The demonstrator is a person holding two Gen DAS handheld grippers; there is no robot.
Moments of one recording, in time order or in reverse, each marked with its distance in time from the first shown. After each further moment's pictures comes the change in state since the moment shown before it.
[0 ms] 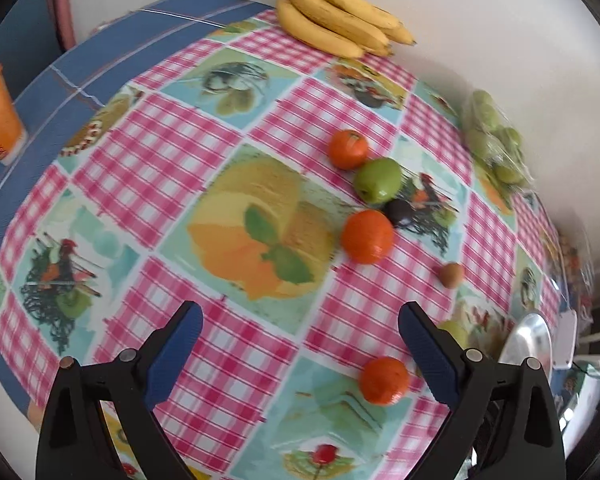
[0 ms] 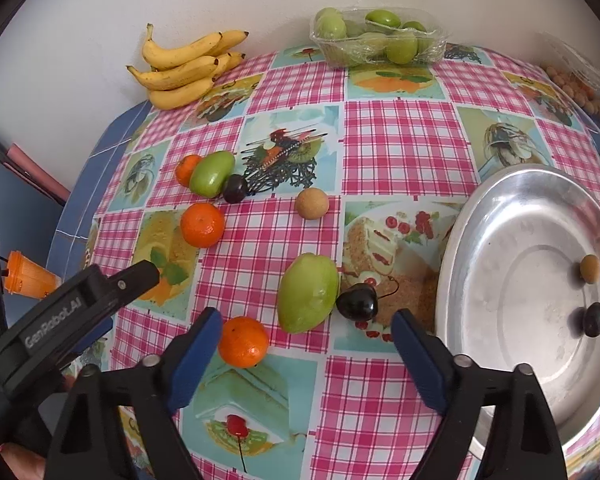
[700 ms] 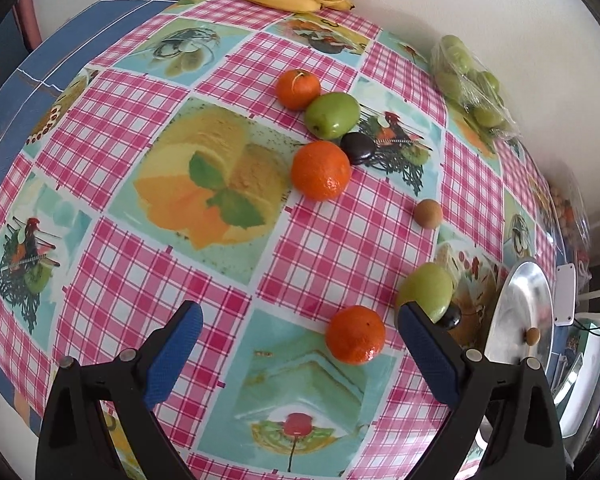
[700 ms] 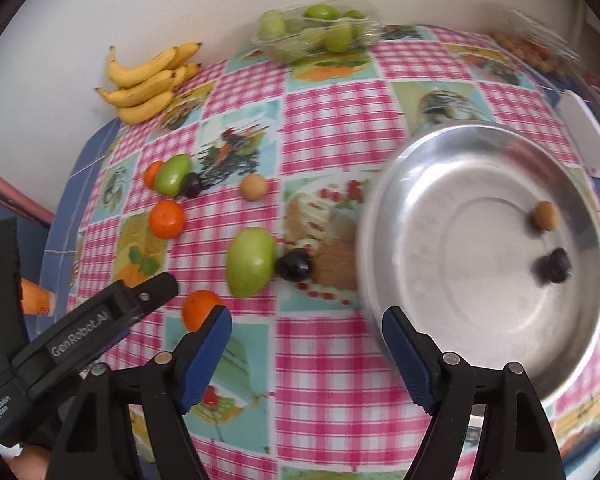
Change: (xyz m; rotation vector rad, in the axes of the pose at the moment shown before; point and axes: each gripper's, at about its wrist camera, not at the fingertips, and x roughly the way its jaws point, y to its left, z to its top) left arm 0.018 -0.025 -0.024 0.088 0.102 -0.024; right arm -0.029 -0.043 -0.024 0.137 0.020 -0.074
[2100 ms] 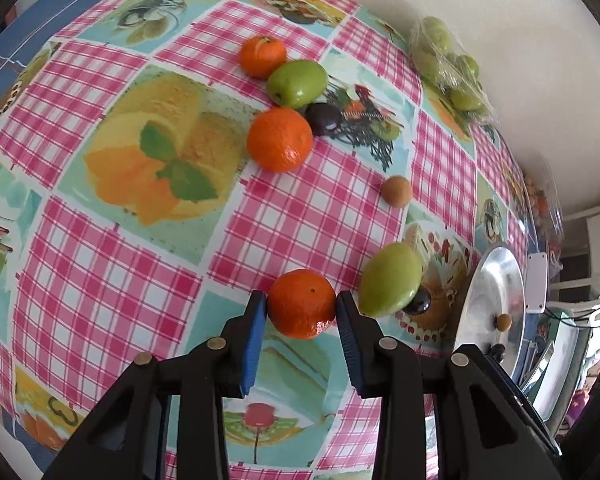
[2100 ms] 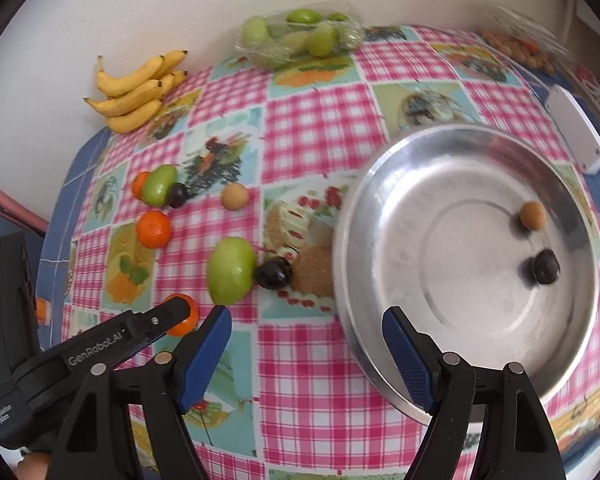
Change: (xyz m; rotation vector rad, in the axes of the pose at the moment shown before) left arm 0.011 -0.003 0.001 -0.018 0.082 -0.135; right arm 0.001 0.001 0.009 -0.026 -0.020 0.014
